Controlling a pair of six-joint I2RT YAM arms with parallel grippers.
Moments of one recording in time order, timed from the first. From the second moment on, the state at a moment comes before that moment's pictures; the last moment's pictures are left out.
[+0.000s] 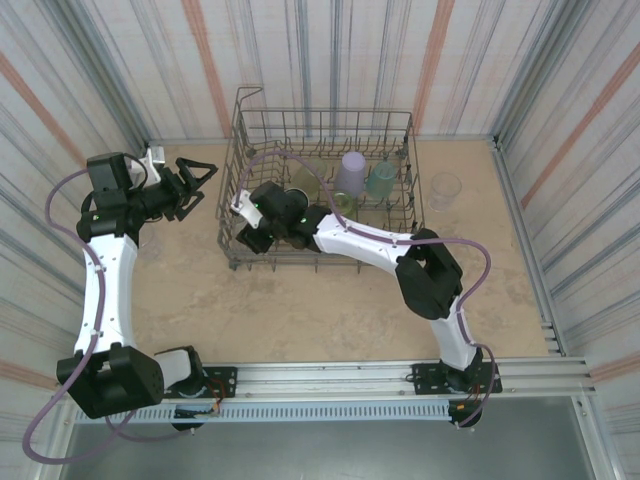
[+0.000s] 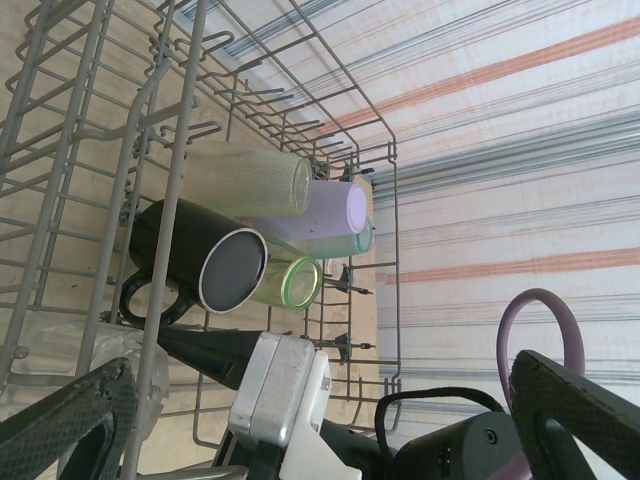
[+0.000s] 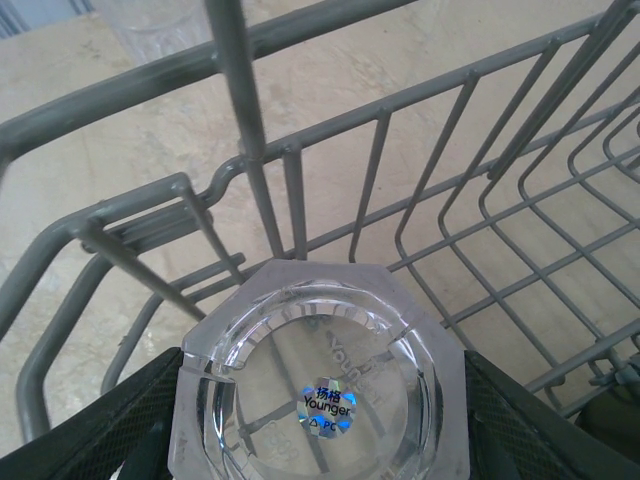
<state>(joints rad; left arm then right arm) 0.20 1.19 1.22 -0.64 0.87 -0.68 0.98 2.07 1.72 -0.32 -0.02 -0.09</state>
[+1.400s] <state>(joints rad) 0.22 1.19 1.22 -0.64 0.87 -0.67 0.99 1.91 1.54 -0.27 0.10 -0.06</state>
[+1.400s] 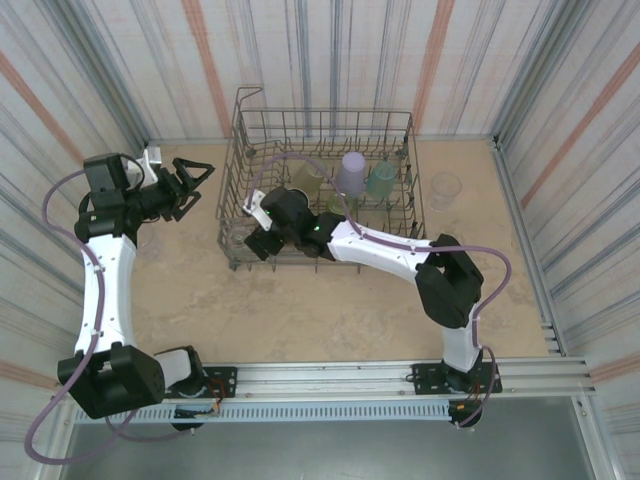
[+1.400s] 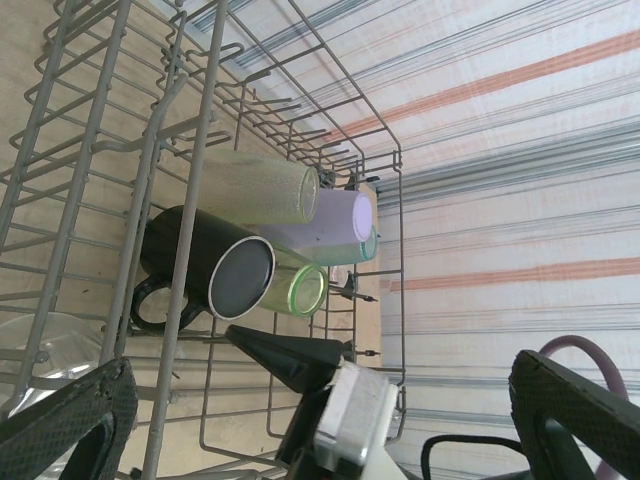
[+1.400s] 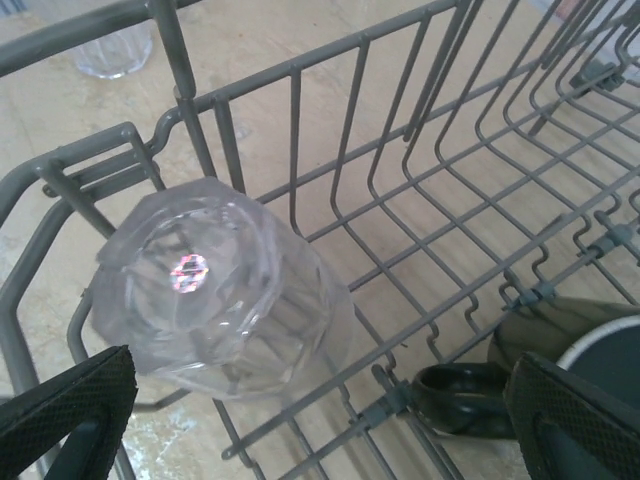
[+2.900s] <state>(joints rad) 0.24 1.10 1.21 -0.69 0.86 -0.61 0.51 1.34 1.35 -0.56 0.24 0.31</state>
